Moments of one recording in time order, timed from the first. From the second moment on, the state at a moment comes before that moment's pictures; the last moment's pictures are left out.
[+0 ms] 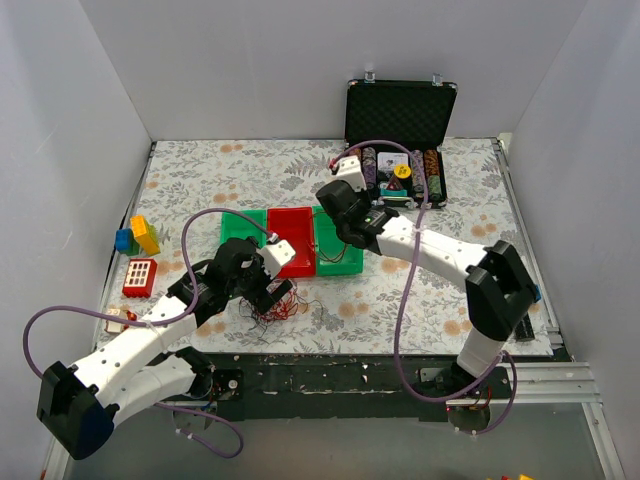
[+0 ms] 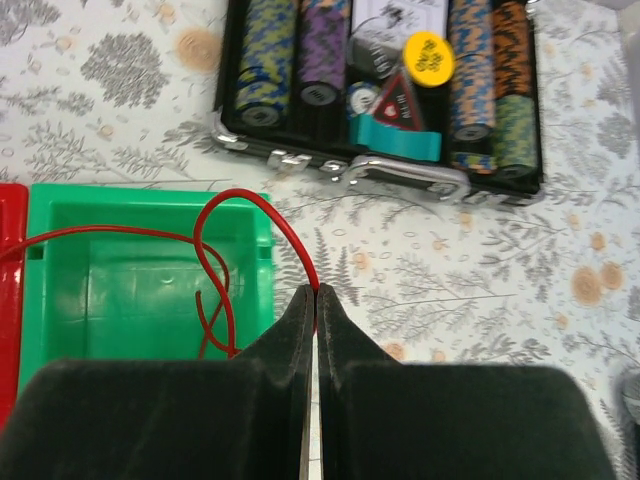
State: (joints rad) left arm -0.65 0.91 0.66 -0.49 0.02 0.30; right arm 0.86 1.67 1.31 -0.35 0.85 0.26
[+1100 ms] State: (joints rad) left arm -0.57 0.96 0.63 -0.50 0.10 0.34; right arm 0.81 1.71 1.46 -0.44 0.47 0.36
